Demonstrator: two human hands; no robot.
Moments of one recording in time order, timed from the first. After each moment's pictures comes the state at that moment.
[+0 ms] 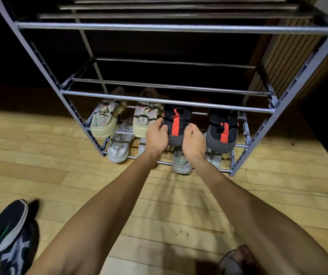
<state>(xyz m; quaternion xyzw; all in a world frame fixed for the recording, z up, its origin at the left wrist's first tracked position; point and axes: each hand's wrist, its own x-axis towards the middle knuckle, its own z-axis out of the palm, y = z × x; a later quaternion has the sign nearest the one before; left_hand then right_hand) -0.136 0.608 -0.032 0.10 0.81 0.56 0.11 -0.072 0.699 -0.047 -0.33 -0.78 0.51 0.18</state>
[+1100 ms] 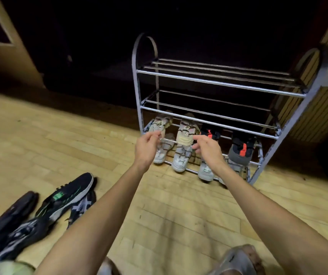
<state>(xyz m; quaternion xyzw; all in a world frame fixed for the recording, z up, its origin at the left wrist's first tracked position) -0.033 0.403 0.081 0.04 0.73 0.68 0.00 0.023 0.601 0.079 -0.15 -0.81 0.55 0.12</state>
